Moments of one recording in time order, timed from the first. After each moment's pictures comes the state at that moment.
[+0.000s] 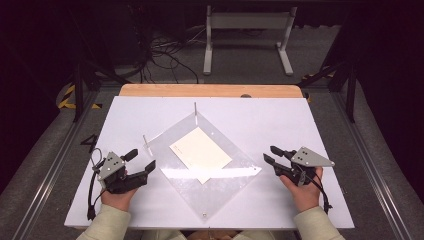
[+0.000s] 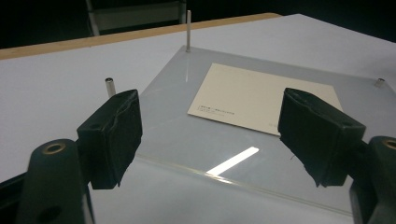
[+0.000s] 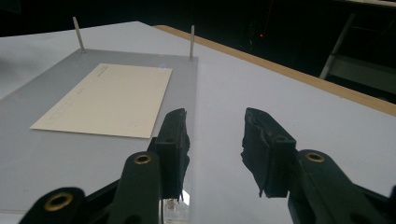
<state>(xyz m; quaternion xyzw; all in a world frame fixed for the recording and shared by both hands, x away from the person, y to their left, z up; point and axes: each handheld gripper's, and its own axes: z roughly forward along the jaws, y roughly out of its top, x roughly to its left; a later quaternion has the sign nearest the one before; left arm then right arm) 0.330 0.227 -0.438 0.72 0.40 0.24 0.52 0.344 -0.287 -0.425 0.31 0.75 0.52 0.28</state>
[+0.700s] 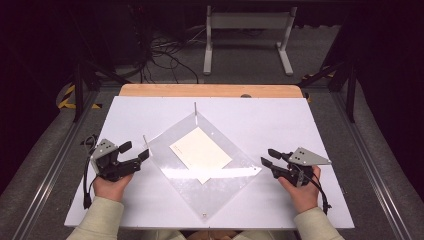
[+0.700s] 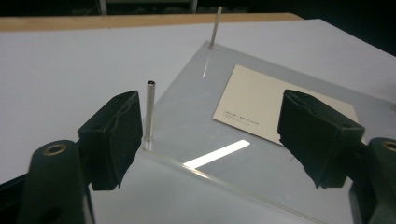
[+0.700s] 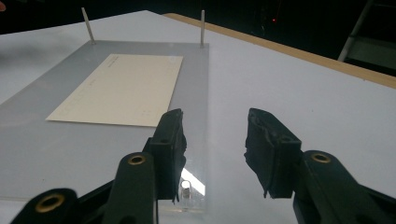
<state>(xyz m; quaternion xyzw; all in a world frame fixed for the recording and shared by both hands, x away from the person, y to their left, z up) 0.369 0.246 -0.424 0.70 0.47 0.18 0.50 0.345 -0.283 -0.430 0.31 0.76 0.51 0.24</state>
